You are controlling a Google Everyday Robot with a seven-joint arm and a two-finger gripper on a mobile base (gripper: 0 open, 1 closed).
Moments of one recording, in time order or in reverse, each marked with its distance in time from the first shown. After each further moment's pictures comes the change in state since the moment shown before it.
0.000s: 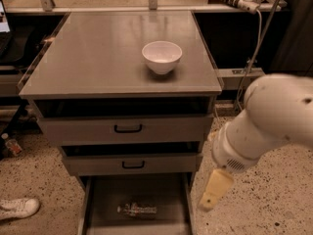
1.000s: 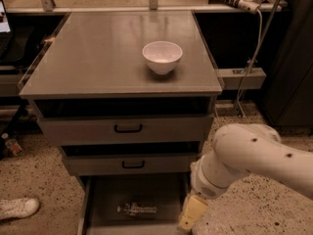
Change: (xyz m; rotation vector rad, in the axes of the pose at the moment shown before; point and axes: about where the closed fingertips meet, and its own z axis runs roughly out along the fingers) arm 0.008 0.033 0.115 -0.101 -0.013 0.046
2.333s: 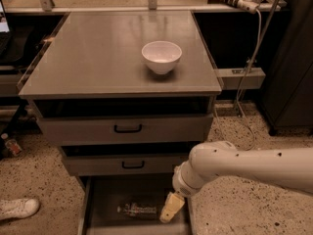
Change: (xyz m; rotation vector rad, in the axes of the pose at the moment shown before) arm -0.016 -0.054 0.135 0.004 -0.072 0.017
